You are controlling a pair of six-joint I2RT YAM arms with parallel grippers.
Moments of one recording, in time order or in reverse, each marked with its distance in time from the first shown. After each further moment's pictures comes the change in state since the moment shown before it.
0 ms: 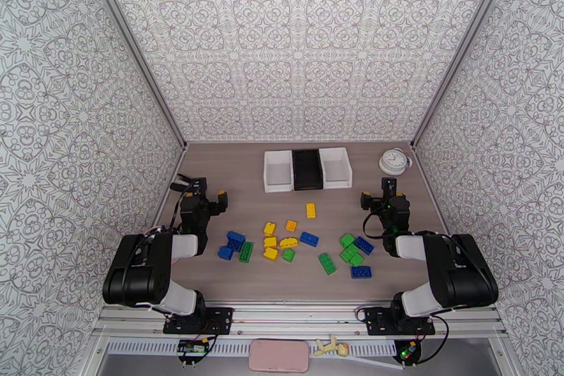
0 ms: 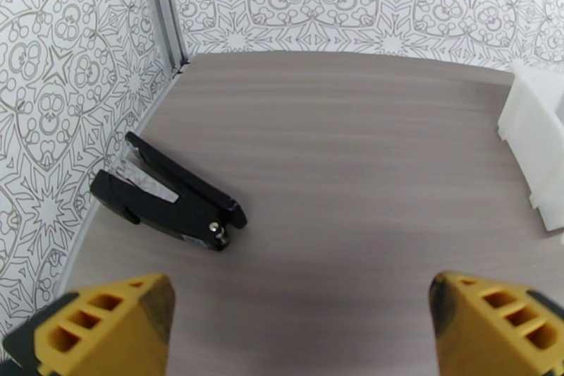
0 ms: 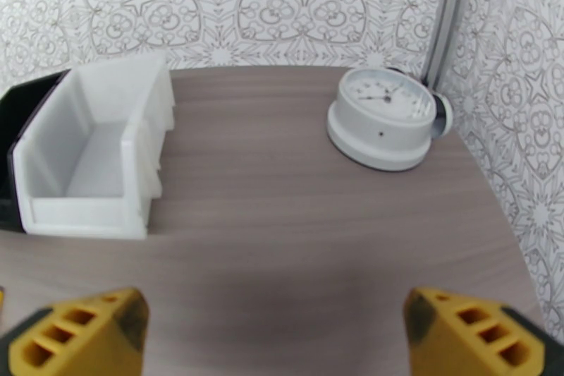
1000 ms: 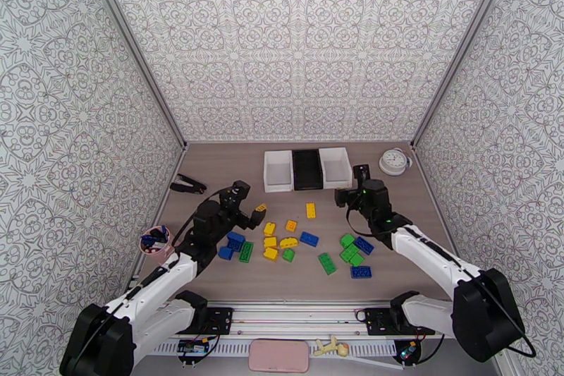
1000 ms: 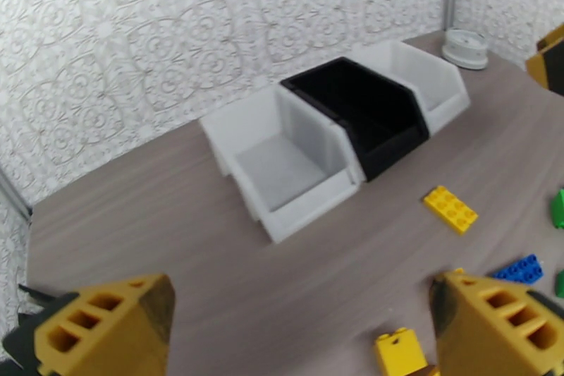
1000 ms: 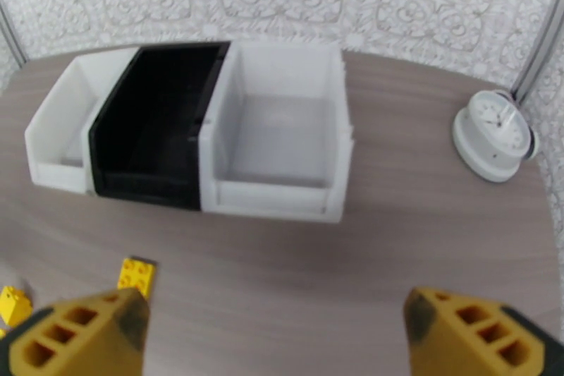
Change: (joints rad) left arm -0.451 -0.517 0.051 -0.522 0.258 0.144; right arm 0.405 -0.237 0.340 -0.824 0.113 0.158
